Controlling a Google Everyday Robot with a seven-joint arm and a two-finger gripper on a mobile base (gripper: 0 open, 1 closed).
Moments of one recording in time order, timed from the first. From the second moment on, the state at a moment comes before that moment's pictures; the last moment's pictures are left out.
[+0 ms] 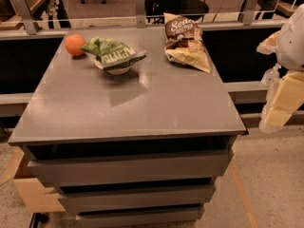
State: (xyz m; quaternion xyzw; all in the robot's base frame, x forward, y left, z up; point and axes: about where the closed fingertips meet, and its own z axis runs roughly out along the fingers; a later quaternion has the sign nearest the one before) arm 0.438 -0.217 0.976 -0.60 0.78 -0.03 0.16
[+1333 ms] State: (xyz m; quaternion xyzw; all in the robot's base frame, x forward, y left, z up) arm 0.539 -0.145 0.971 -0.56 0.79 -0.01 0.23
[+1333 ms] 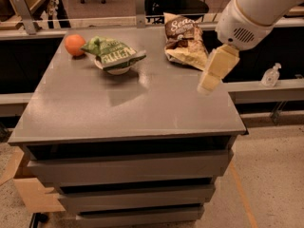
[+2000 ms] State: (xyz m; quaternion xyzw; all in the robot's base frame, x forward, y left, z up) arm 0.584 -0.116 0.950 -0.55 0.79 0.03 0.25
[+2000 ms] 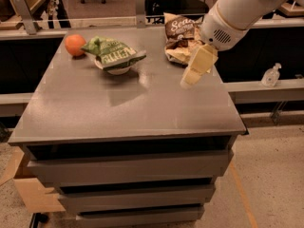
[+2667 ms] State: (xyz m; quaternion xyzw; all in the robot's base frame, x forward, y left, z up) arm 0.647 -0.067 0.950 -0.54 0.79 0.02 0.31
